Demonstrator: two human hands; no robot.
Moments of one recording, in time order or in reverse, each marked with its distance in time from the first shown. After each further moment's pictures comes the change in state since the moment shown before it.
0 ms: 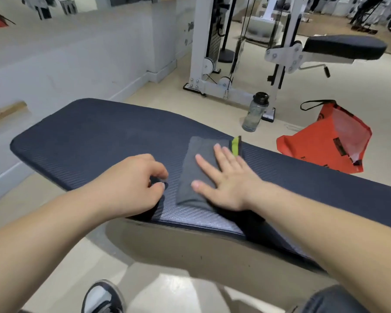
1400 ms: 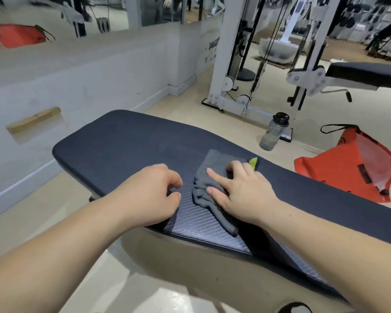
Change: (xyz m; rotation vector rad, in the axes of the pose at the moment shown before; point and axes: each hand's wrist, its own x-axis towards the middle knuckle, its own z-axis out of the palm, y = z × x) left_hand -0.003 -0.042 -0.012 -0.055 0.058 -0.054; right_hand 0.023 -0.039 -0.009 -0.114 0.337 -0.075
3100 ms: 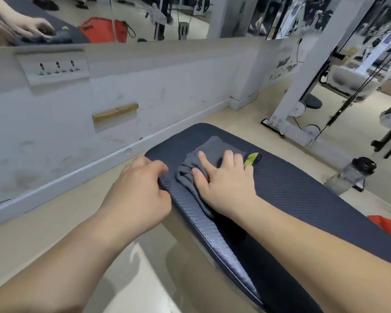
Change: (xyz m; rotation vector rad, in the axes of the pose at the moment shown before) left_hand -0.018 -0.179 -0.067 -0.108 0.355 -0.460; right_hand 0.176 -0.225 -0.008 -0.004 0.139 -0.103
